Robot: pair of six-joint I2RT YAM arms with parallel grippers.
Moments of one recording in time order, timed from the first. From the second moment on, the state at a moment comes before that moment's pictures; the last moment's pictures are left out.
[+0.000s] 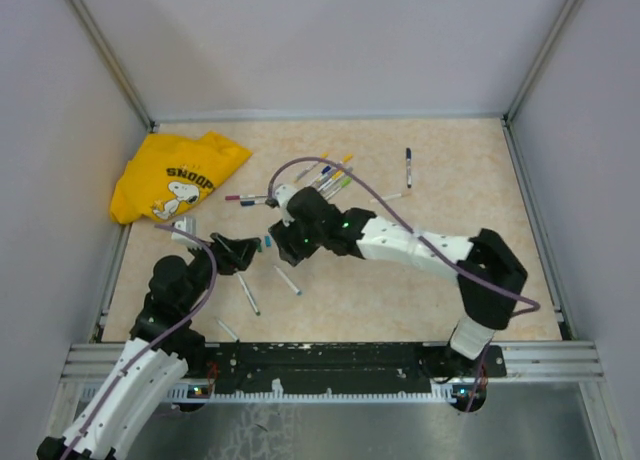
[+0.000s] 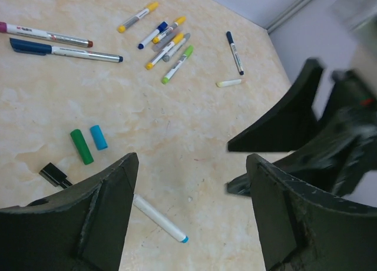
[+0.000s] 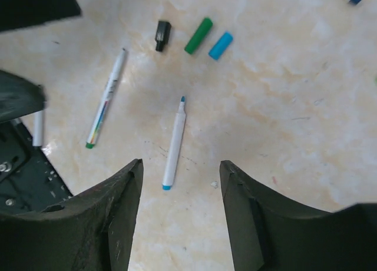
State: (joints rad) left arm -0.41 0.34 0.26 -0.01 0.04 -0.66; right arm 1.03 1.72 1.27 -0.34 0.00 0.19
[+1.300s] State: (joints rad) left arm -0.41 0.64 0.22 0.44 0.35 -0.71; right arm 0.23 1.07 0.86 -0.15 -0.95 -0.09
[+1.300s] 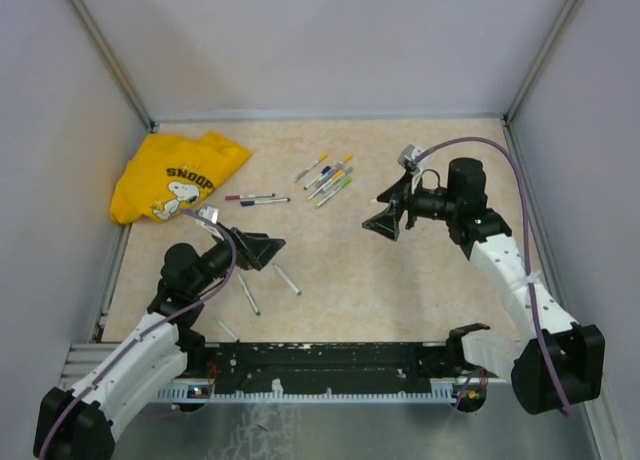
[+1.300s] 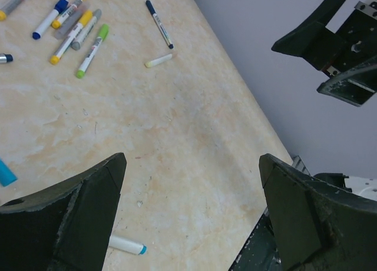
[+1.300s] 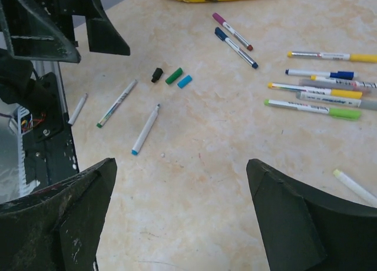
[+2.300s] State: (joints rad) left arm -0.41 0.90 0.28 0.57 0.39 -0.58; right arm 0.11 1.19 0.87 -0.25 -0.65 -0.24
